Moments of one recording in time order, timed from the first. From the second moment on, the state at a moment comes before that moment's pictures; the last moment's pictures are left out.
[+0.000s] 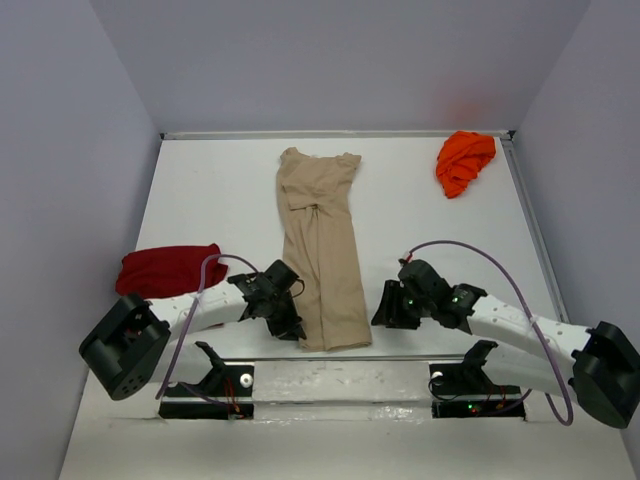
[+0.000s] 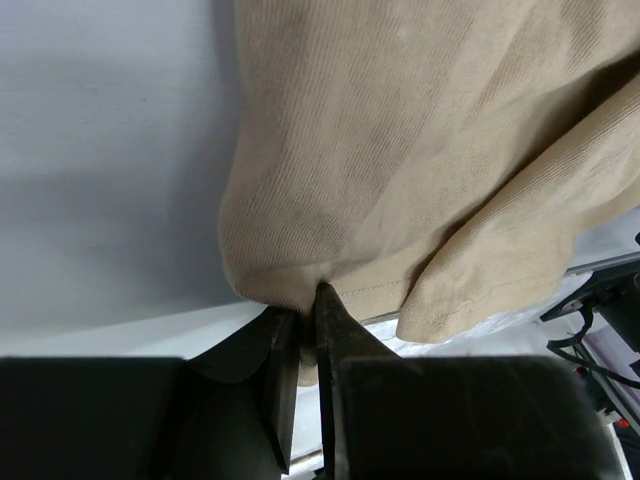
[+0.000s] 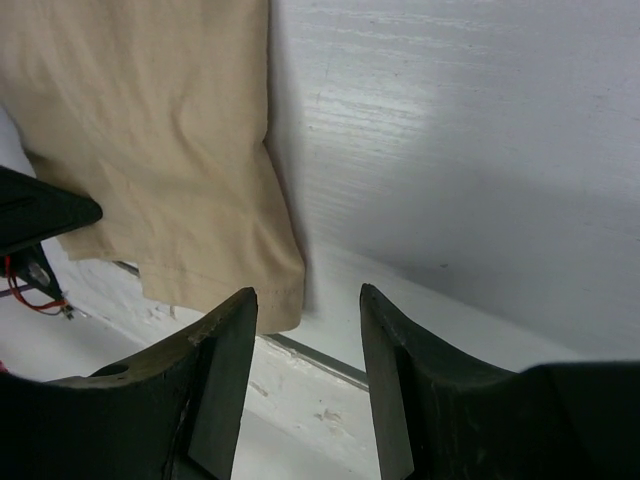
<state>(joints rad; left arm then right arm) -0.80 1.26 0.50 -0.47 0.22 -1.17 0.80 1.05 0.47 -0.38 -0.14 0.91</state>
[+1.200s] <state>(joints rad) -0.80 1.29 0.54 -0.49 0.22 -1.11 0.96 1.27 0.52 -0.26 -0.10 0.94</state>
